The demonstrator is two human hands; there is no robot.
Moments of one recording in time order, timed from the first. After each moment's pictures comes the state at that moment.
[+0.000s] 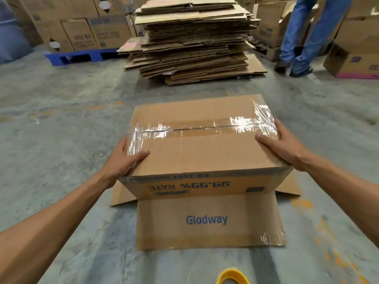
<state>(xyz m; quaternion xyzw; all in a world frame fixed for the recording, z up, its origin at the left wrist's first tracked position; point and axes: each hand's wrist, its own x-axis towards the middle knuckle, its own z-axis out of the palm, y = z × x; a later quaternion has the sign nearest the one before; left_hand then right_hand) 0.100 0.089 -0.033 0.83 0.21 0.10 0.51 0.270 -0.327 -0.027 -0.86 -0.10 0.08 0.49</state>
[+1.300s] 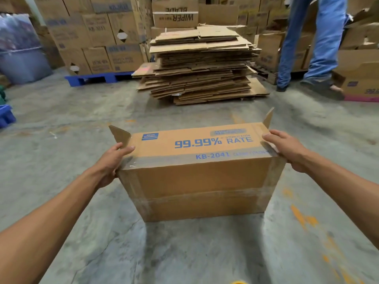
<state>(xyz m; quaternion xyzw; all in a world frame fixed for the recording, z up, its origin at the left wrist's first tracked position) 0.088 0.149 0.006 0.70 0.29 0.08 0.65 0.258 -0.305 0.025 -0.81 -0.01 0.11 0.58</state>
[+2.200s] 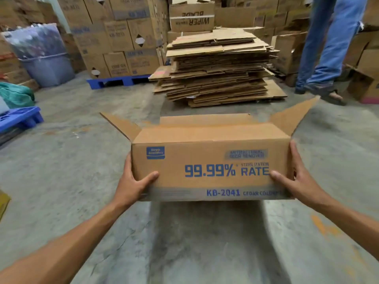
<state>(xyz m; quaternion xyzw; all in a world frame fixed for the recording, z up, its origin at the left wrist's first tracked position) 0.030 0.111 -0.034 0.80 0.20 0.25 0.50 0.193 -0.308 -0.023 -0.82 -0.21 0.05 0.53</state>
